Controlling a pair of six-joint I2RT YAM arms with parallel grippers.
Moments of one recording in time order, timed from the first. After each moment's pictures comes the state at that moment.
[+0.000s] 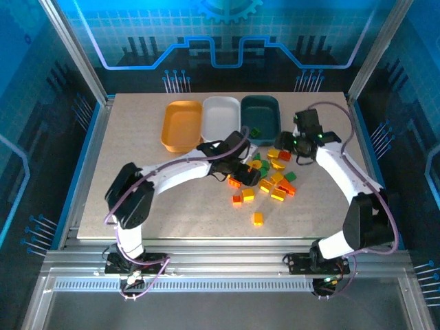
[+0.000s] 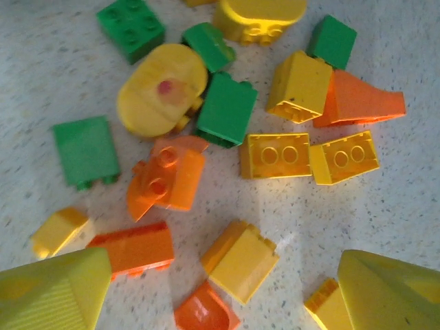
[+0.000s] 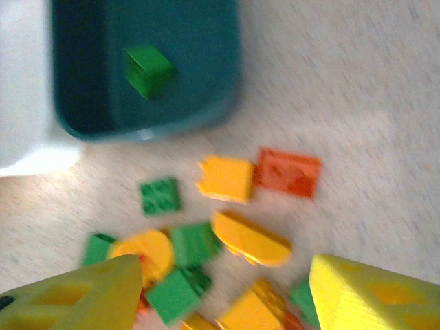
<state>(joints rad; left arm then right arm) -0.79 1.88 1.46 -0.58 0.13 -0.25 0.17 1.46 1.12 -0.63 -0.04 0.44</state>
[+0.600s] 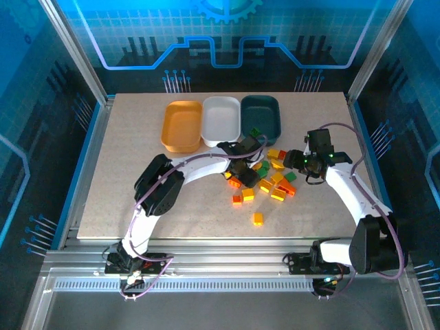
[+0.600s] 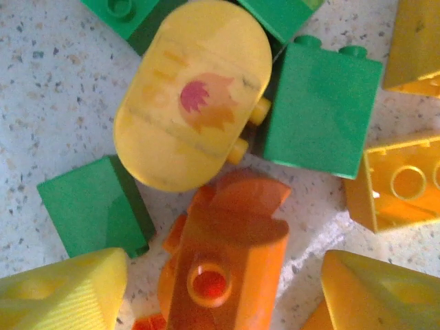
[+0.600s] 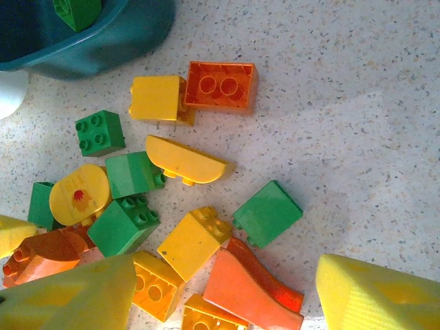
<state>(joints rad) -0.80 2.15 1.65 -0.68 -0.01 -0.07 0.10 1.29 0.91 -0.65 -0.08 0.44</state>
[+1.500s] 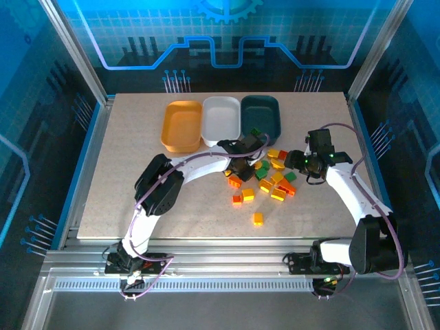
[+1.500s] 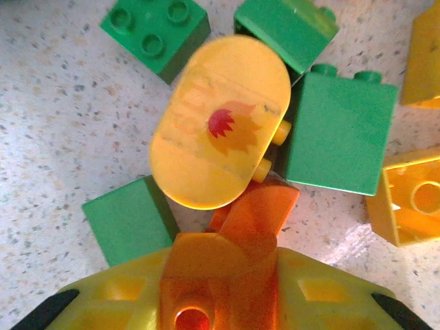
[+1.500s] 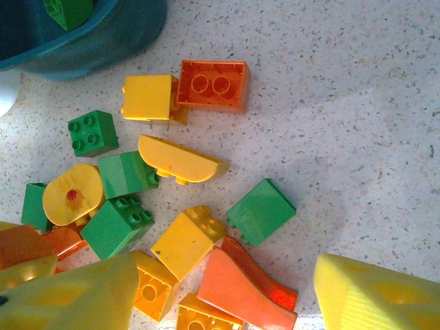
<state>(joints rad) -0.79 2.12 1.67 -0.69 -0.06 -0.02 0.09 1.28 0.91 -0.65 -0.08 0.44</state>
